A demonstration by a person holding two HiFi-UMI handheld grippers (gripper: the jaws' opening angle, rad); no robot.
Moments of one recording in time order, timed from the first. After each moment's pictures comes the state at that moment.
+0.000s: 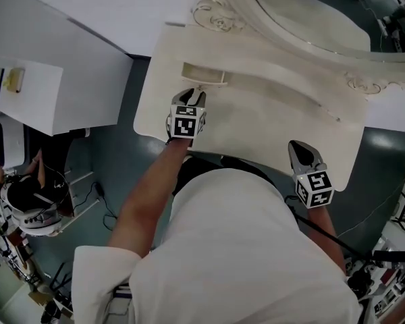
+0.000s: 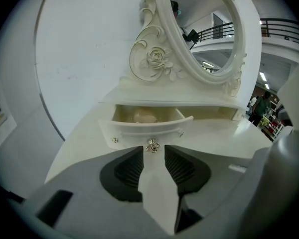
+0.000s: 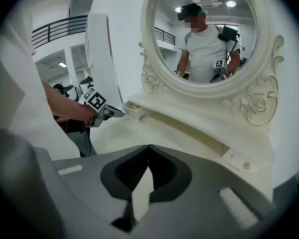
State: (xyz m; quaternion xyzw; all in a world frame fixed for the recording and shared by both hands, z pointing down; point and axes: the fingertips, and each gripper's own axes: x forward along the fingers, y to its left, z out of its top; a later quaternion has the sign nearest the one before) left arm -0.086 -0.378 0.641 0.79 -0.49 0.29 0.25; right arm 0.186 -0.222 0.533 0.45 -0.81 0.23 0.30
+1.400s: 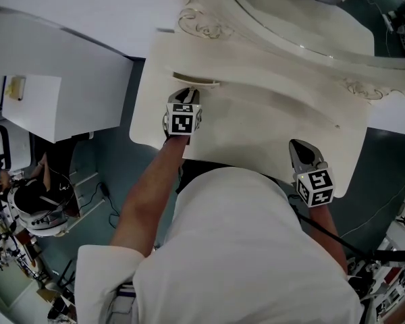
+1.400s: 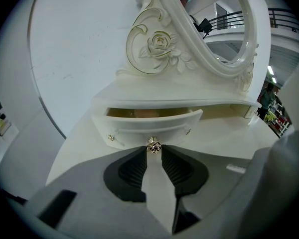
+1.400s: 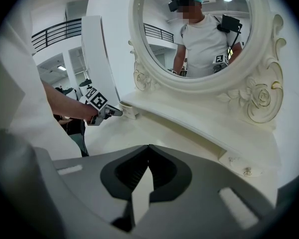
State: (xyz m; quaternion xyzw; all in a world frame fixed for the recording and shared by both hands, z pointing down) left arm -0.071 -0.421 0.658 0.76 -0.50 0.33 0.25; right arm 0.224 -0.261 0.550 0.44 -0.81 0.25 0.30
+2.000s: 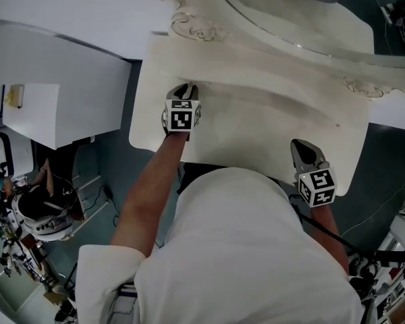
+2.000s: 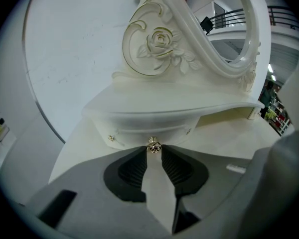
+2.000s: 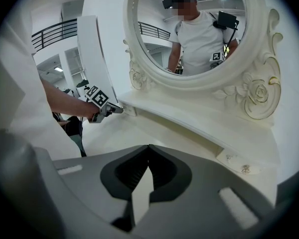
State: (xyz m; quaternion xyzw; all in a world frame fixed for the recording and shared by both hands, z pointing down) left arm -0.064 -0.450 0.658 0.76 -0.50 0.33 0.24; right arm 0.235 -0.268 0.556 0.45 -0.80 0.26 0.30
